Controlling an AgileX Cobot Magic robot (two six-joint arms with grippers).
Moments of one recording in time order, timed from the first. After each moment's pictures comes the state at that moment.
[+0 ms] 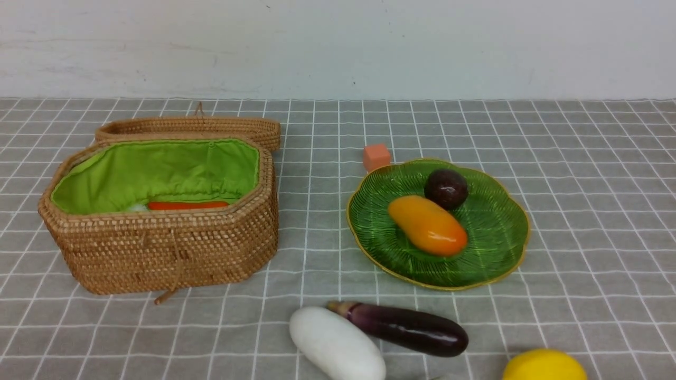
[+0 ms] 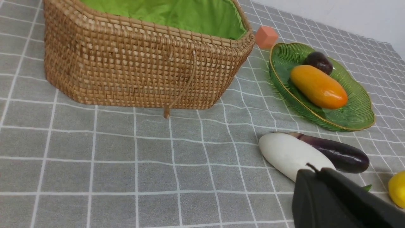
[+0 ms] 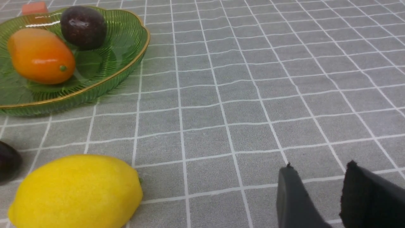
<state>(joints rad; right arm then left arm) -0.07 -0.01 0.02 -0.08 0.38 0.13 -0.32 0.12 -0.43 -0.04 0.71 -0.39</state>
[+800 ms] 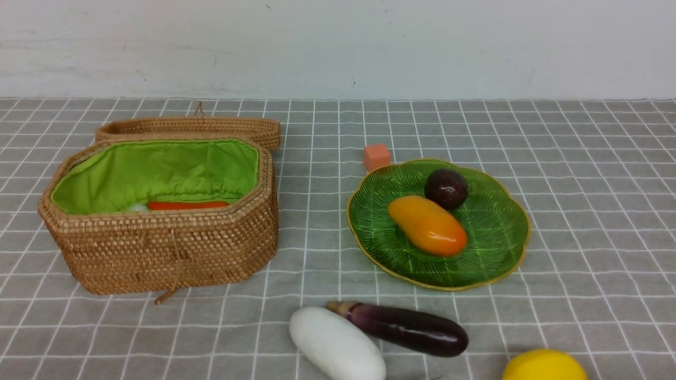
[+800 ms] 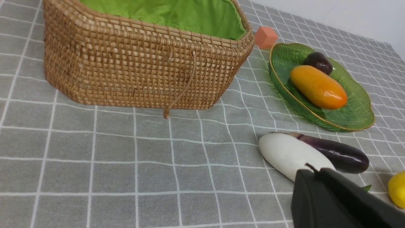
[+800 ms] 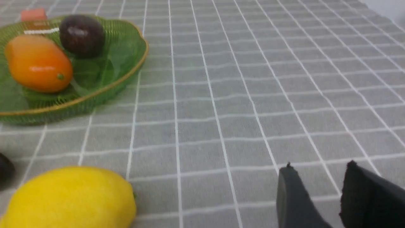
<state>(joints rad) -0.07 -0.01 0.03 -0.12 0.28 0.14 -0.32 0.12 -0.43 -0.04 0.71 -0.39</state>
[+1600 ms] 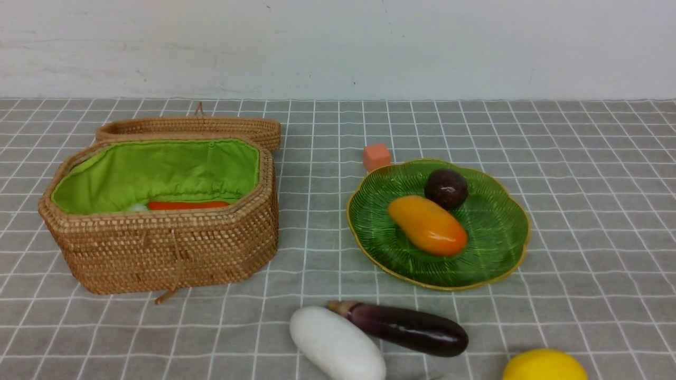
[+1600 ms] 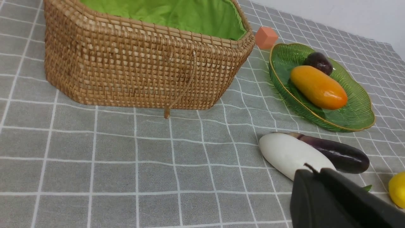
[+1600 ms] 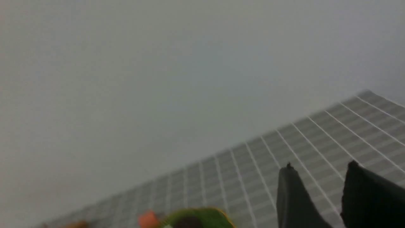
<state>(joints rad) -0.07 0.38 -0.69 -0.05 0.48 0.40 -0.32 0.12 -0.43 -0.04 0.71 -0.39</state>
